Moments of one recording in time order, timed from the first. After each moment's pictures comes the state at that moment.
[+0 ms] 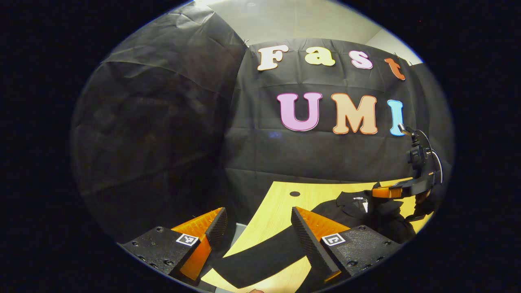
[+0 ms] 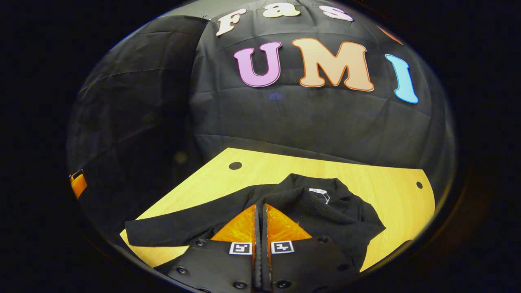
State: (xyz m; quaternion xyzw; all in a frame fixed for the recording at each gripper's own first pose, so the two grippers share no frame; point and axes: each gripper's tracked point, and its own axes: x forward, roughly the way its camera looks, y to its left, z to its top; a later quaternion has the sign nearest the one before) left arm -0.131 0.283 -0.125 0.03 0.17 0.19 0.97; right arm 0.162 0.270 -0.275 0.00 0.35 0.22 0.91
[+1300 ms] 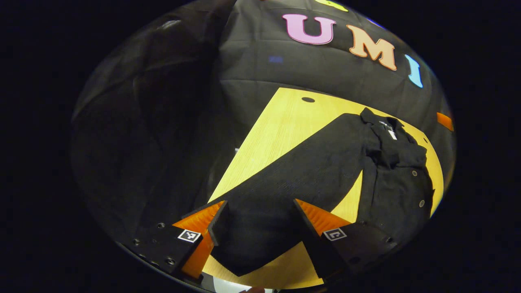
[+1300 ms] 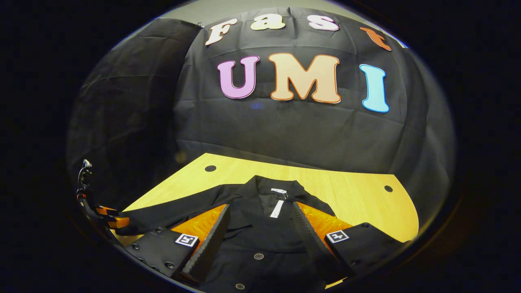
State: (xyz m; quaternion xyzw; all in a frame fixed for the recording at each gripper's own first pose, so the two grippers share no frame) left arm -0.186 0.321 -0.341 -0.03 0.44 0.20 0.87; right arm 0.125 0.167 -0.243 -0.04 0.30 0.13 0.94
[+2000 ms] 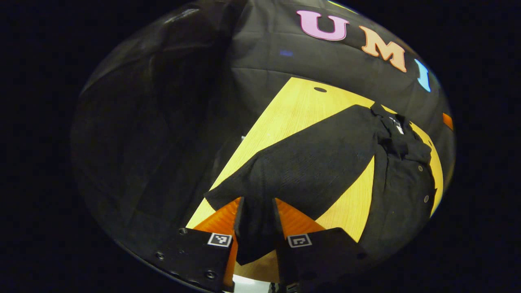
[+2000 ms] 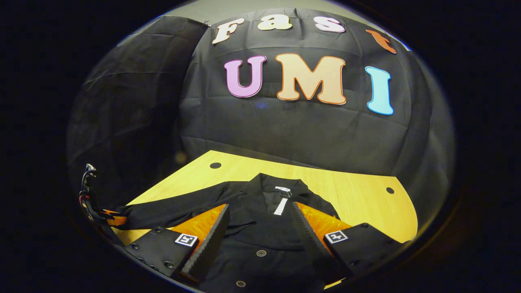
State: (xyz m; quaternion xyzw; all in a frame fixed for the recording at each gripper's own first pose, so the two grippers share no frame) left arm -0.223 0.319 -0.357 -0.06 0.46 0.23 0.86; right arm 0.112 0.169 -0.242 -0.05 0.30 0.15 0.94
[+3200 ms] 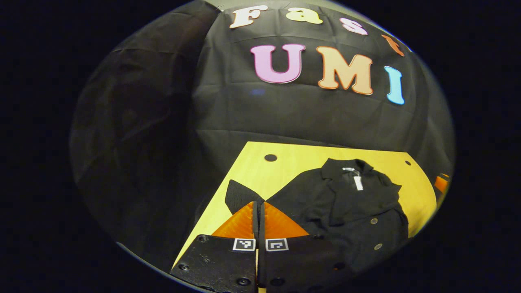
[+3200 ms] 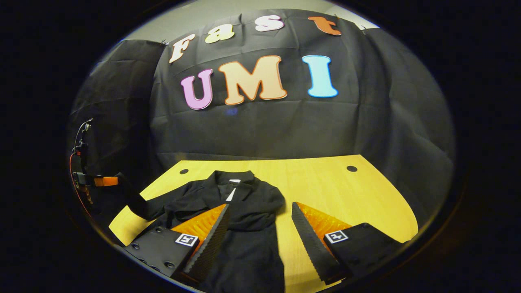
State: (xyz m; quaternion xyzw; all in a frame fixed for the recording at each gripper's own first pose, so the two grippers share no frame) left arm -0.028 0.202 -0.210 0.02 0.32 0.13 0.94; right arm 0.067 -0.013 -0.240 0.04 0.30 0.06 0.95
